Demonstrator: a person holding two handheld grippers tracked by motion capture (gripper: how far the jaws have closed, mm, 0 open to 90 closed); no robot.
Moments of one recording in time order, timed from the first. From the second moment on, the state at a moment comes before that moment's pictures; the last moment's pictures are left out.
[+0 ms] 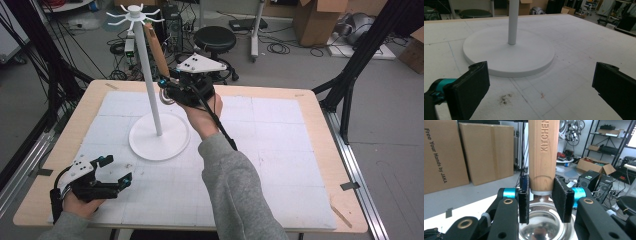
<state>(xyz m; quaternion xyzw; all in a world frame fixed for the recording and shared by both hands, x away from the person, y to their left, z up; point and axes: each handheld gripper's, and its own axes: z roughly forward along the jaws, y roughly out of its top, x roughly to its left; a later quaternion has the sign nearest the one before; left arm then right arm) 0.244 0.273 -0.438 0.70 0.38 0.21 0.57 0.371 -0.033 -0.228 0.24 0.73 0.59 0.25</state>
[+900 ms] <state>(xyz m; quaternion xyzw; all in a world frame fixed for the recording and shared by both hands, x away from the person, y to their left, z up) 0.245 0.274 -0.439 0.70 0.38 0.21 0.57 0.356 -0.100 -0.249 0.19 0.75 0.60 0.22</state>
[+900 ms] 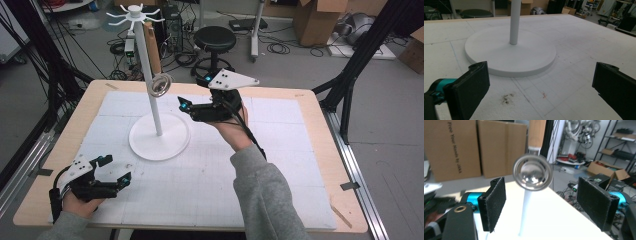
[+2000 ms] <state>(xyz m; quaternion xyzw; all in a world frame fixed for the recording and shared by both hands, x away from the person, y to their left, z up) 0.260 0.259 -0.440 0.70 0.37 0.20 0.57 0.329 -0.206 -0.323 0.24 0.76 0.57 0.20</state>
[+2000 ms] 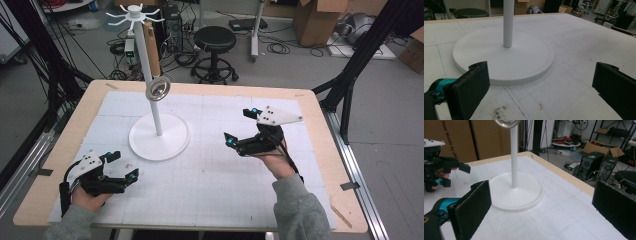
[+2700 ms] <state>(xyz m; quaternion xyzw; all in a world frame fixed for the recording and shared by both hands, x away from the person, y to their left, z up) 0.264 0.256 -0.439 0.70 0.37 0.21 0.58 0.312 -0.273 -0.386 0.28 0.75 0.57 0.19</state>
